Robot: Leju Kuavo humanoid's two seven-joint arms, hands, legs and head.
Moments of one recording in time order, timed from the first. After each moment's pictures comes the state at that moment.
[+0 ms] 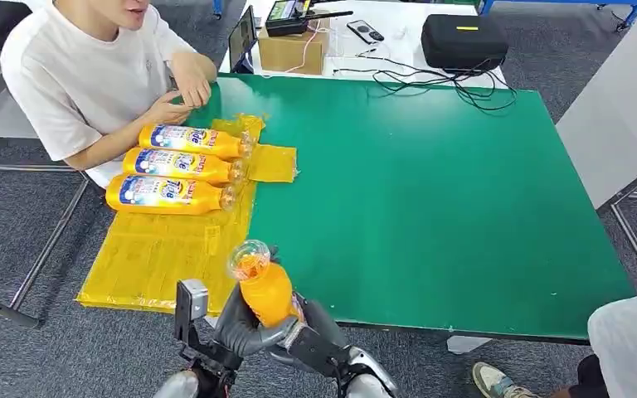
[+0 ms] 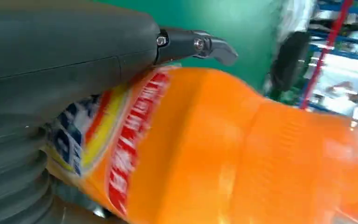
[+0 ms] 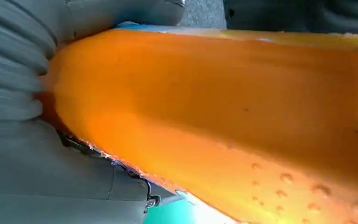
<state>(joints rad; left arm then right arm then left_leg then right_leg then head) 0.04 -0.07 -0.51 -1.39 0.28 0.06 -0.28 -0.16 0.15 0.67 -0.96 0.39 -0.13 -0.42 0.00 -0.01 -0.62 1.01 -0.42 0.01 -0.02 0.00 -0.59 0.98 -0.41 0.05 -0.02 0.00</state>
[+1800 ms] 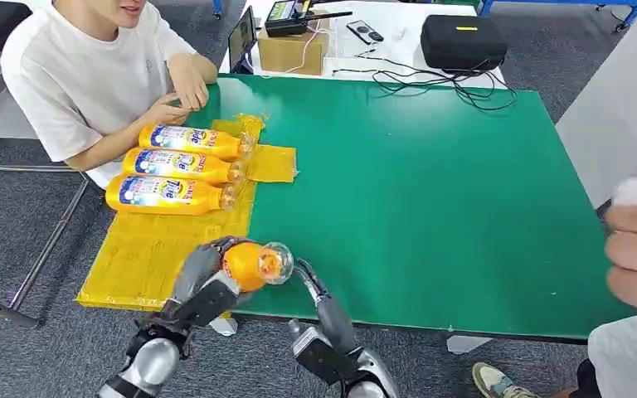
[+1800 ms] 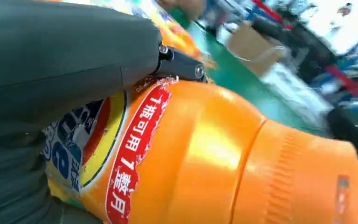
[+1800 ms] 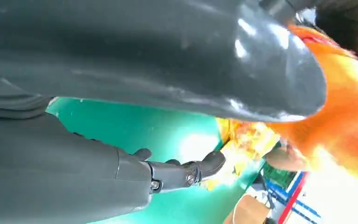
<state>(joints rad) -0.08 0.03 -0.30 -1.38 -0.69 0.26 -0.15 -0.09 0.18 0.55 -1.04 0.49 -0.34 -0.51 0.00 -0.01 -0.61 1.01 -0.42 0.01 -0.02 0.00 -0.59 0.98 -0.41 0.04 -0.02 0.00</state>
